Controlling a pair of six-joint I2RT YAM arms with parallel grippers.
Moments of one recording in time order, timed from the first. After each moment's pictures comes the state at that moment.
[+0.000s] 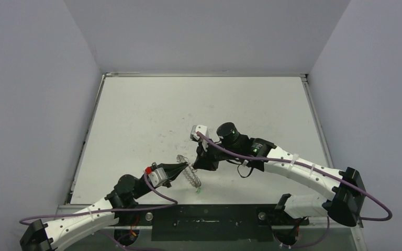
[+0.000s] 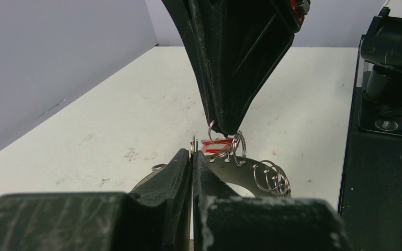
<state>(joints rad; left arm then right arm) -0.97 0.41 0.01 0.61 0.13 0.13 0.95 1.25 0.98 -0.33 -0.48 0.00</state>
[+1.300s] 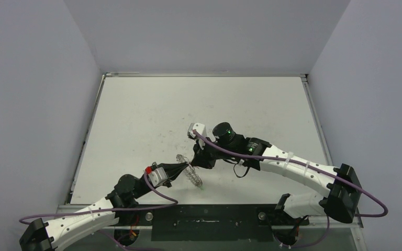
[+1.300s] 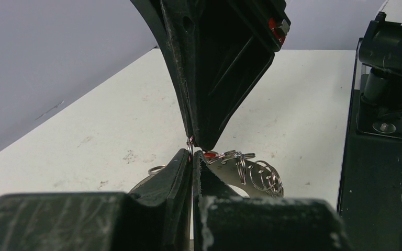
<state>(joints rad) -0.97 0.44 0.01 0.65 0.13 0.13 0.97 1.29 1.00 -0.30 -0.40 0.03</state>
